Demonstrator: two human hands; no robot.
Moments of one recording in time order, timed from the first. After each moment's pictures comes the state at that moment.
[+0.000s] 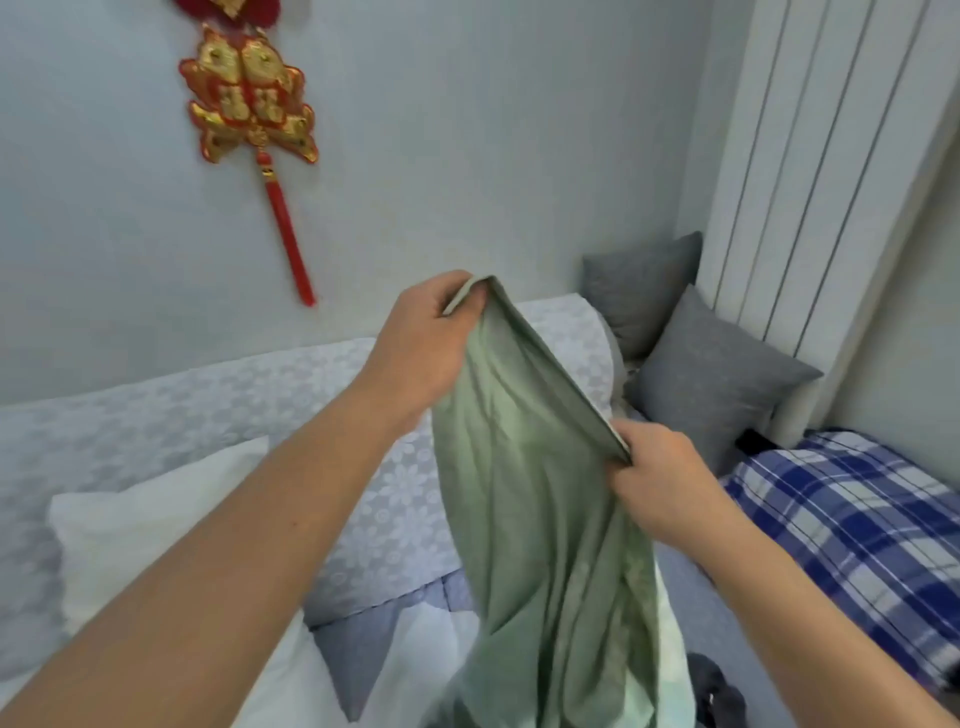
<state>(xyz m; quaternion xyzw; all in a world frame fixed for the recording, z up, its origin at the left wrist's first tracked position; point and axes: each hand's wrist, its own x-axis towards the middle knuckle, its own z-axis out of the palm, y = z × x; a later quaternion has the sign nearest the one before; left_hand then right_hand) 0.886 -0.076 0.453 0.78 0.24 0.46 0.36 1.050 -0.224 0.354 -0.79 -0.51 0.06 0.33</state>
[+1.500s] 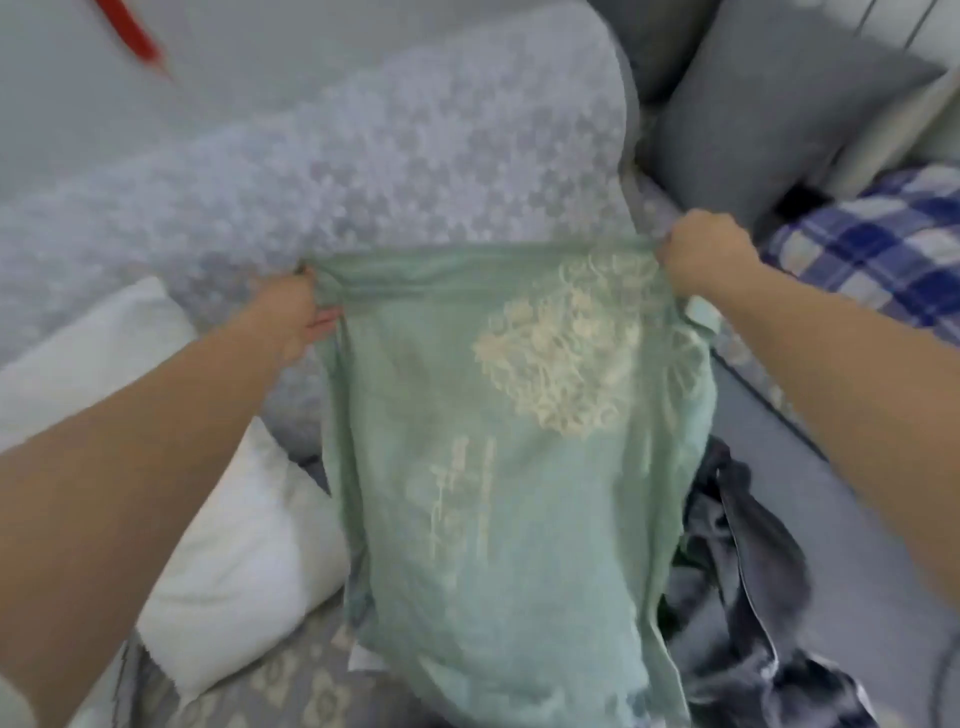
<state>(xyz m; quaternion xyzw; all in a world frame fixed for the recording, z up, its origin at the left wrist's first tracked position) 0.862 0.129 0.192 0.54 0.55 0.25 0.58 1.209 -0.090 0.181 -0.93 -0.34 0.08 0.12</state>
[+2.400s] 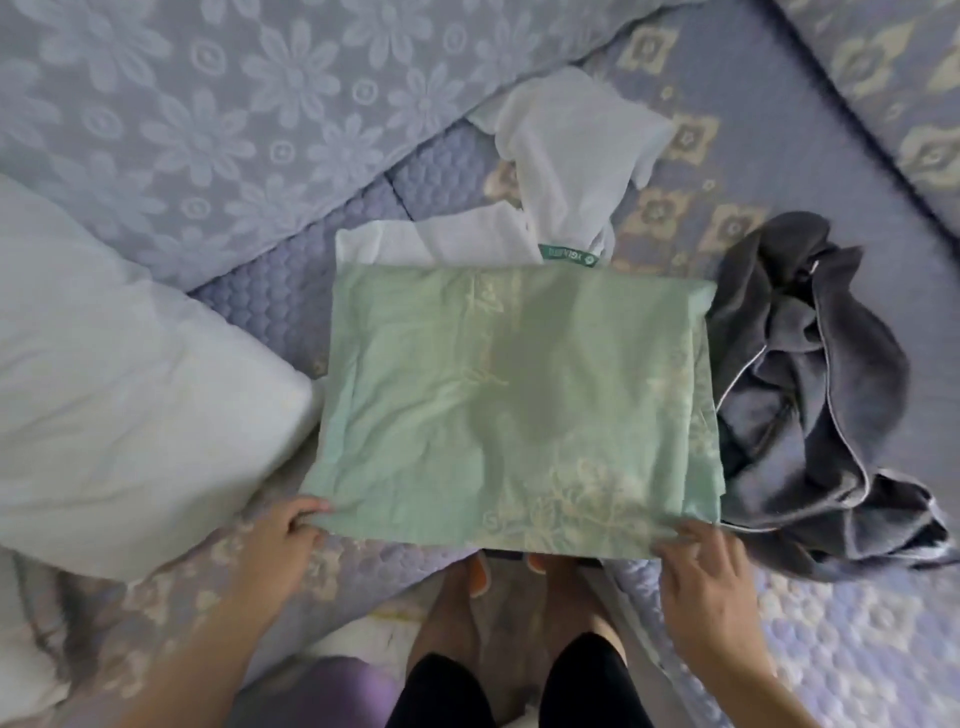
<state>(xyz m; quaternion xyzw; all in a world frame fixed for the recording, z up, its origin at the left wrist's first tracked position) 0.583 -0.046 -0.195 0.59 0.66 -0.08 0.47 0.882 -0.382 -0.191 -0.91 -0.37 0.16 0.10</state>
